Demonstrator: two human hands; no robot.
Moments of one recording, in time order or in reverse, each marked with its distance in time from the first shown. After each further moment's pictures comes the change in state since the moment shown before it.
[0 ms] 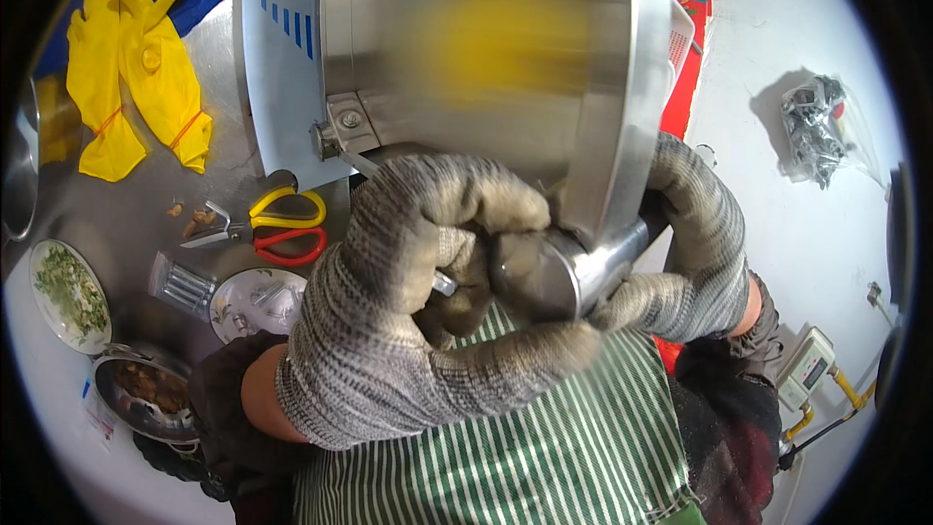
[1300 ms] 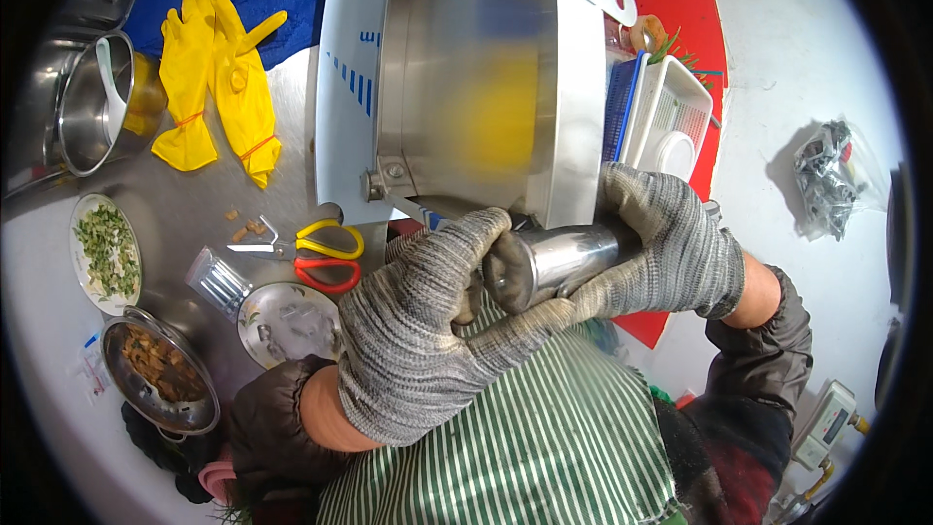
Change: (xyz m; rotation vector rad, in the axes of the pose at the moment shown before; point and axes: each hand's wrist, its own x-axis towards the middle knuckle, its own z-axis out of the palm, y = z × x) left_hand -0.022 0.058 0.016 0.430 -0.112 -0.378; right_hand 0.012 0.003 -0.005 -0.121 -0.154 0.063
